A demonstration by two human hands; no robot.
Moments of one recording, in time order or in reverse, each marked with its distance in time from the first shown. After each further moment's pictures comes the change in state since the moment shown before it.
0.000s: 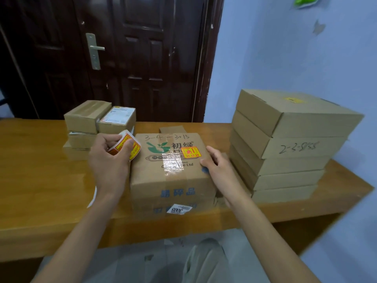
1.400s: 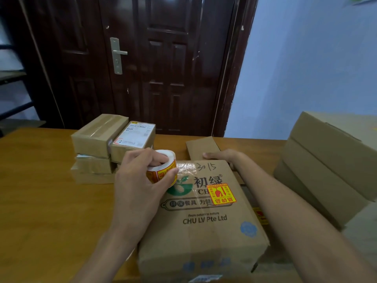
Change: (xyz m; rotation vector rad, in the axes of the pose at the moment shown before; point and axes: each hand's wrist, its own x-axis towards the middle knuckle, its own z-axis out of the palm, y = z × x) left_hand 0.038 0.004 0.029 0.319 -0.248 0.302; right_hand 0.312 0.030 0.042 -0.523 -0.342 0.499
